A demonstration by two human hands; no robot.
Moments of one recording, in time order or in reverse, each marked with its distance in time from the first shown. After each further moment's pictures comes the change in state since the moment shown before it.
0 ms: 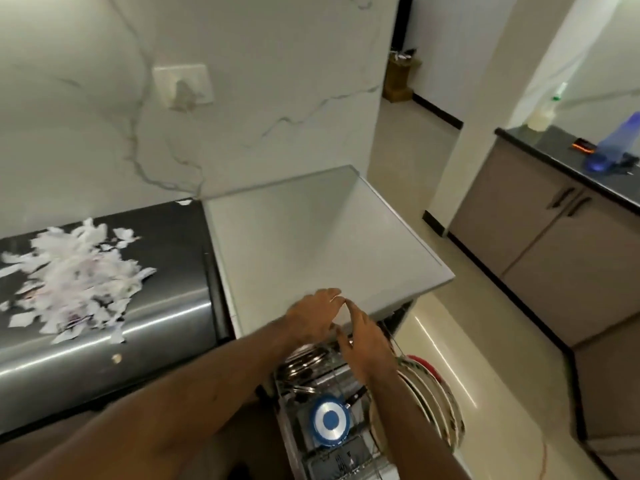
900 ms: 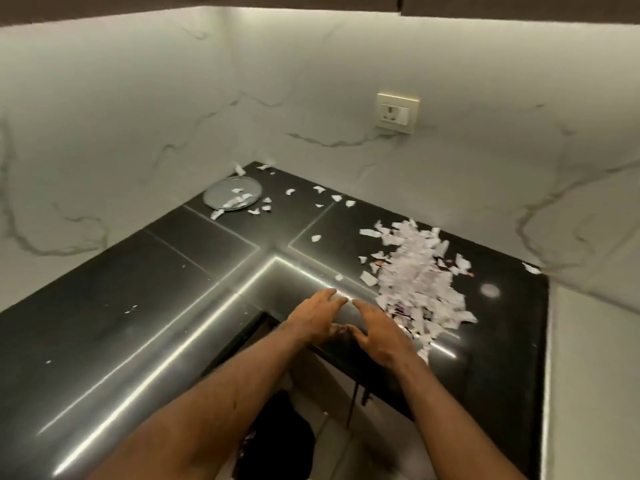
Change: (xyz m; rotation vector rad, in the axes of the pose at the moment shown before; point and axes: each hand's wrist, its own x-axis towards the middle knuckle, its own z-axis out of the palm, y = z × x) left_hand -0.478 -0.325 -0.016 -0.289 0.224 -1.125; right_hand 0.029 -0.448 0.333 -0.227 -0.711 -0.890
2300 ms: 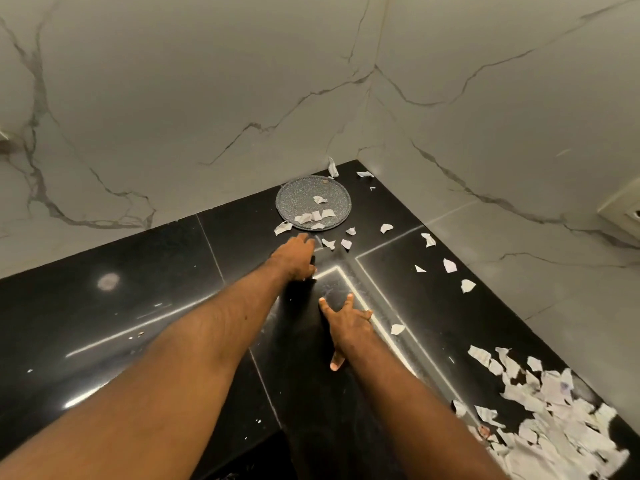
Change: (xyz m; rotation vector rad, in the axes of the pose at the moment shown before) left_hand 0.212 -0.359 -0.117 -0.060 0.059 -0.552; right_hand 0.370 -0.188 0.052 -0.621 -0.794 -0.033
